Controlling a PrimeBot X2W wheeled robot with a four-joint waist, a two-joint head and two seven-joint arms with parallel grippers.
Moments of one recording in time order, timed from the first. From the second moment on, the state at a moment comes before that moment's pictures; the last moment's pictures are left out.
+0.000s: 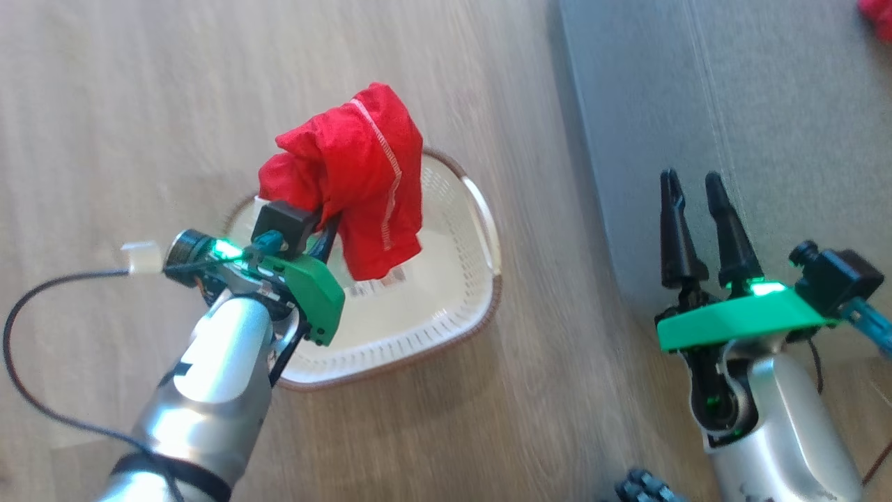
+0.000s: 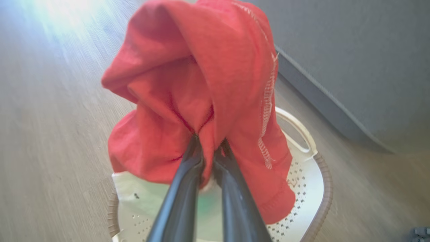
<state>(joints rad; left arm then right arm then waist) -0.67 0.09 -0.45 0.89 -0.15 -0.07 -0.25 -0.24 -0.04 0.09 0.18 0.57 0.13 -0.26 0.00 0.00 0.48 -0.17</state>
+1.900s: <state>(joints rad) -0.14 0.05 -0.39 -0.03 -0.18 -0.13 -0.26 -0.04 -0.04 0.17 0.16 0.56 0.13 -0.26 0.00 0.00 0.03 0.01</state>
